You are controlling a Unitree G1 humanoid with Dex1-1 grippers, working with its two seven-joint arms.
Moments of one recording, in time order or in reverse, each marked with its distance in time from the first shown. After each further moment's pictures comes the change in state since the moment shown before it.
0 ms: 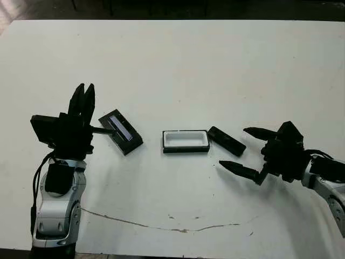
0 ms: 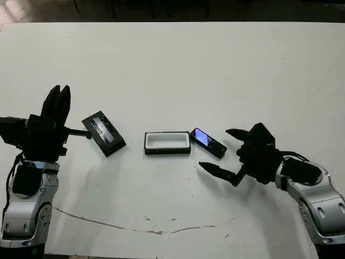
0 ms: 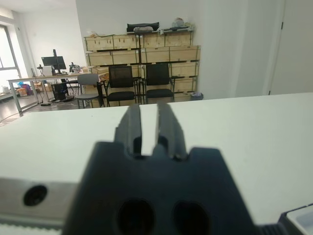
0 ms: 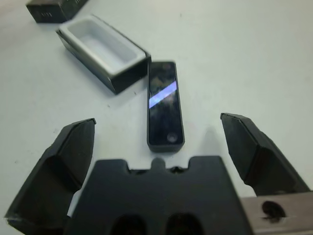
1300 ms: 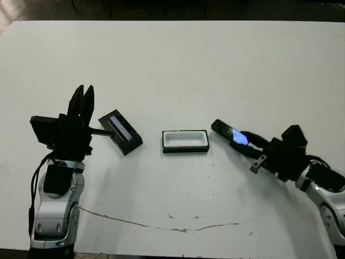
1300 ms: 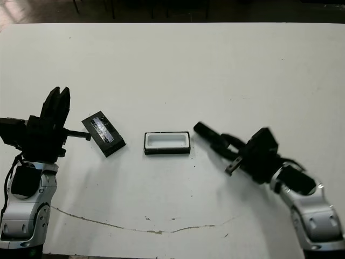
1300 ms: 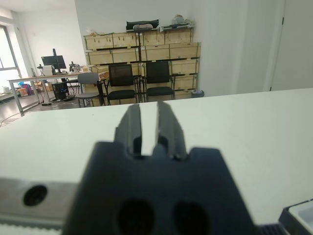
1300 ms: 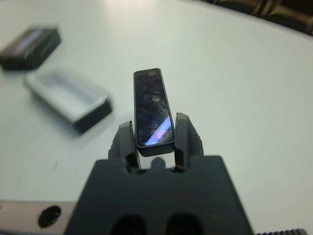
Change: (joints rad) left arm 0.009 0.008 0.004 0.001 0.007 0.006 -0.003; right arm -0.045 0.095 -0.148 0.024 0.045 -0.105 -0.111
